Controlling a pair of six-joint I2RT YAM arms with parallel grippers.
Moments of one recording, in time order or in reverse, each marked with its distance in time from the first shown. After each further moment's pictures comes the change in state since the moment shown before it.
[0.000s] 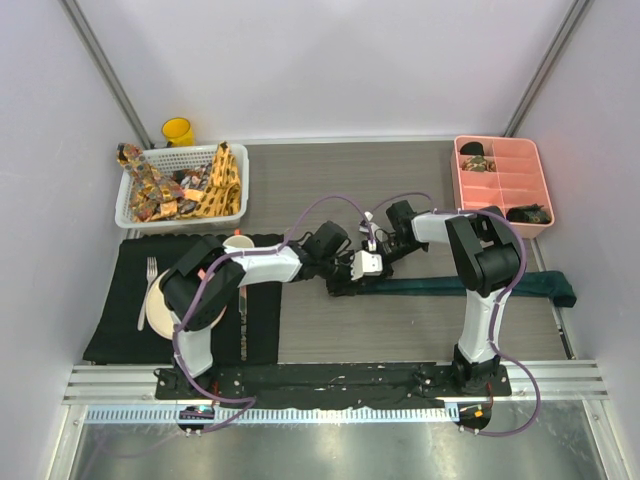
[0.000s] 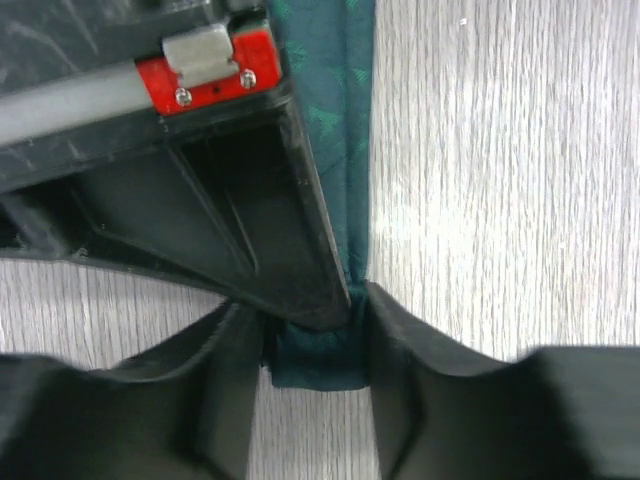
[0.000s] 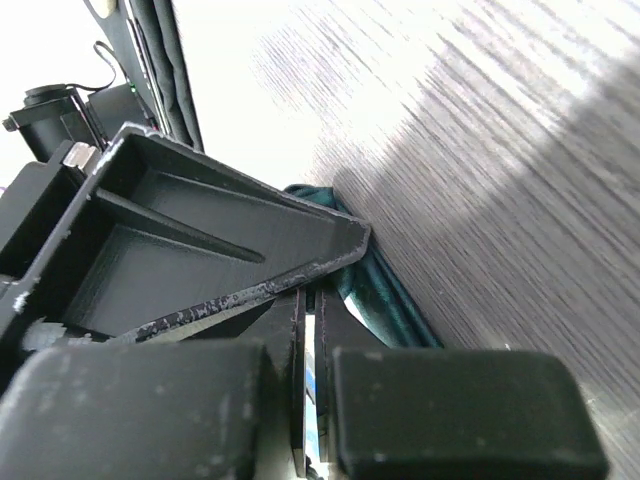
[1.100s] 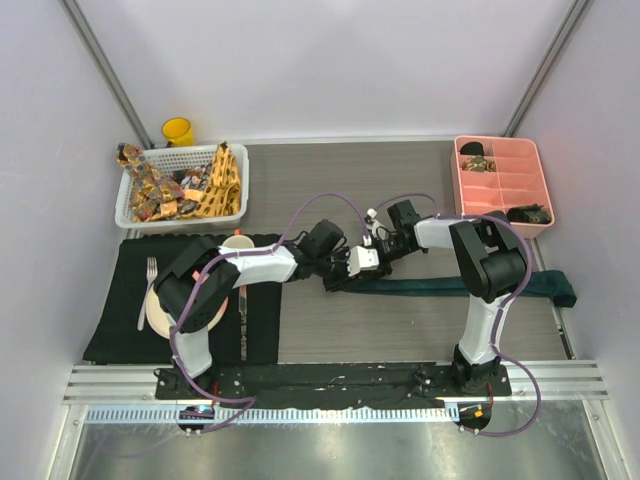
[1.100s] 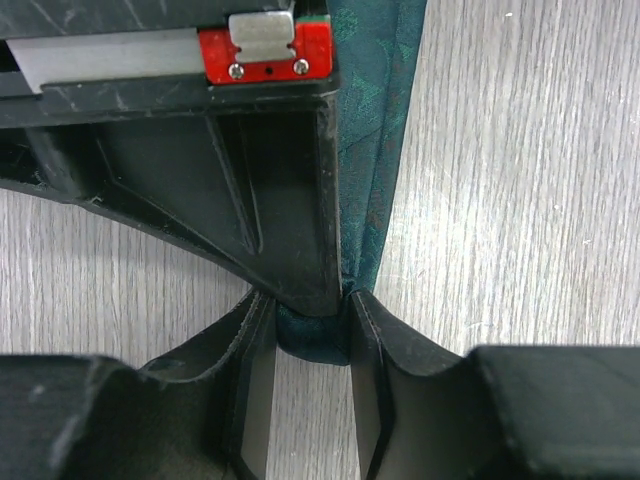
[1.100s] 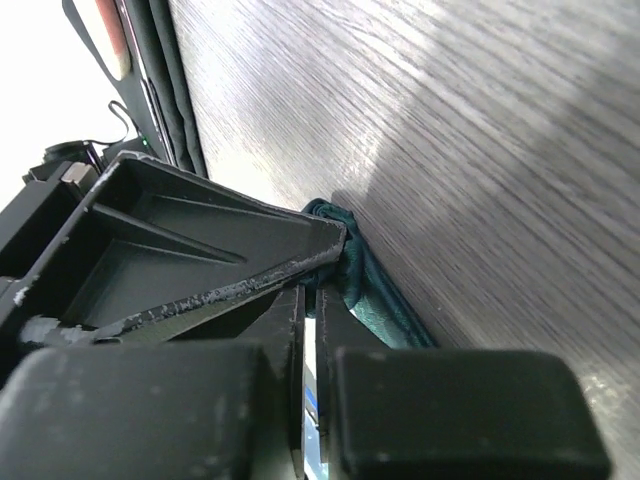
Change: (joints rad) left arm 0.028 -0.032 -0.027 0.013 -0.046 -0.043; right arm 0.011 -0.061 -0.080 0.190 0.050 0.193
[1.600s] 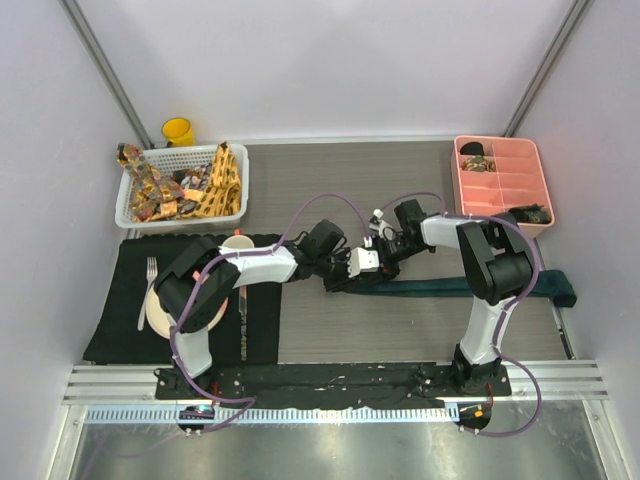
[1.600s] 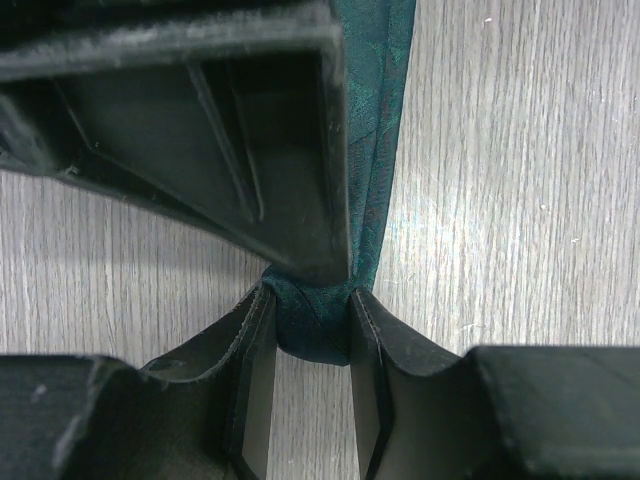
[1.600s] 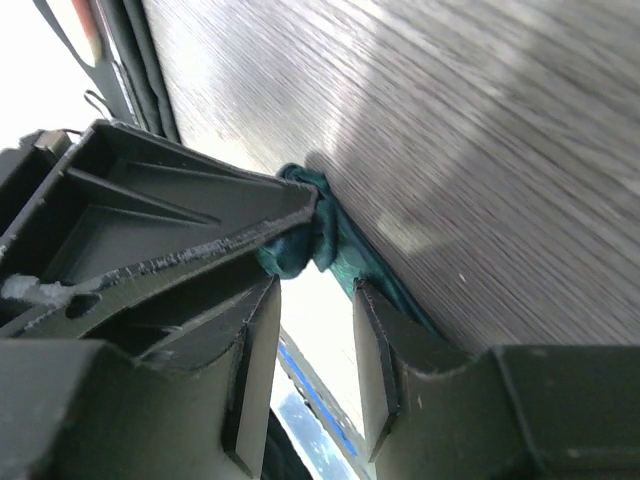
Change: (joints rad) left arm -0.001 0.000 -0.001 0.005 0.026 0.018; right arm -0.050 -0.027 0.020 -0.158 0.038 -0.112
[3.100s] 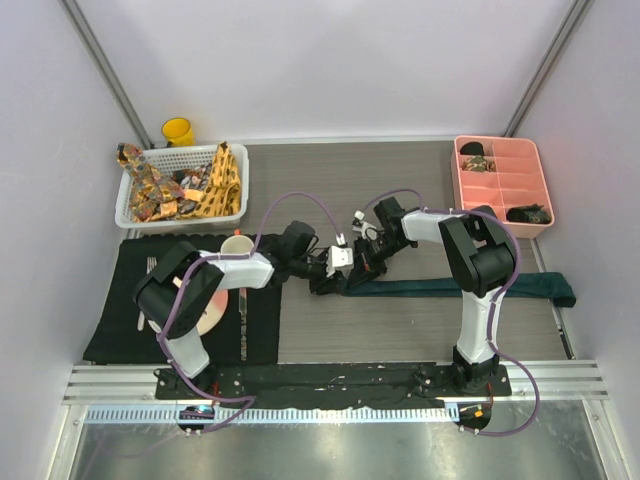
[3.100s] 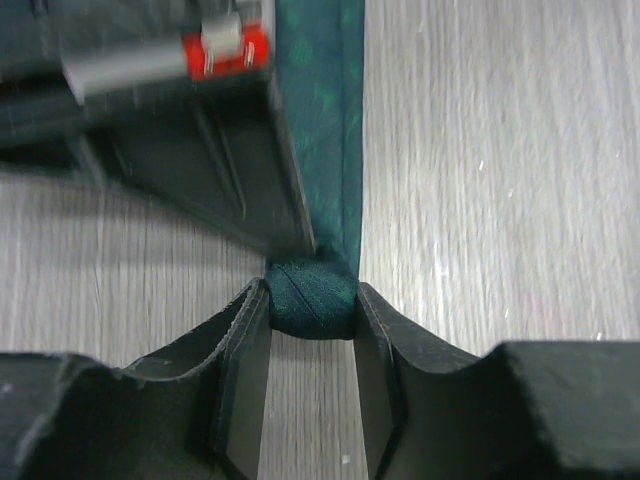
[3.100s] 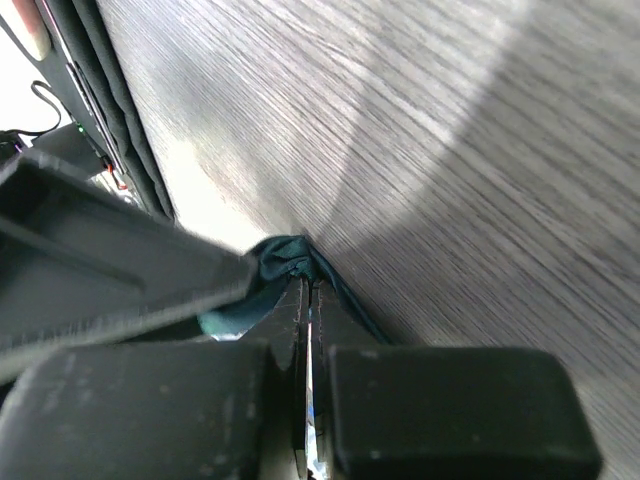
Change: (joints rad) left arm 0.110 -0.107 -0.218 0.243 0.252 -0.016; right arm 0.101 0.109 0.120 -0.046 0.086 0.014
